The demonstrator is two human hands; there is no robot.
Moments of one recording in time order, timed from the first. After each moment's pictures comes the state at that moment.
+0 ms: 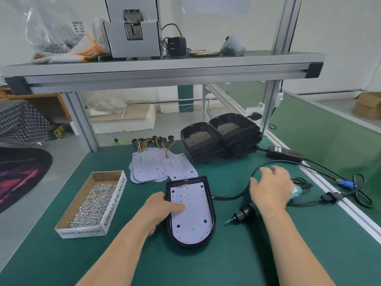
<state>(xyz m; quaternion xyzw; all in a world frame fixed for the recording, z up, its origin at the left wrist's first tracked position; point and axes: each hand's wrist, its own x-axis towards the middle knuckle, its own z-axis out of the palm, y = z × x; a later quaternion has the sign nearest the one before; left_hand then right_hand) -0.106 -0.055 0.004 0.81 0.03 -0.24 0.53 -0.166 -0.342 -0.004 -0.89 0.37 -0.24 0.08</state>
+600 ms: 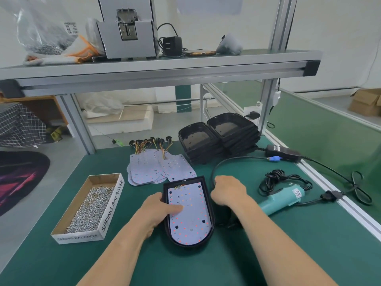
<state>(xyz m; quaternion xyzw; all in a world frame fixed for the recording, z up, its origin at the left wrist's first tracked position) -0.098 -0.054 -0.002 0.80 0.03 -0.24 0.55 -0.123 -0.271 0.013 -0.96 0.21 0.07 0.16</state>
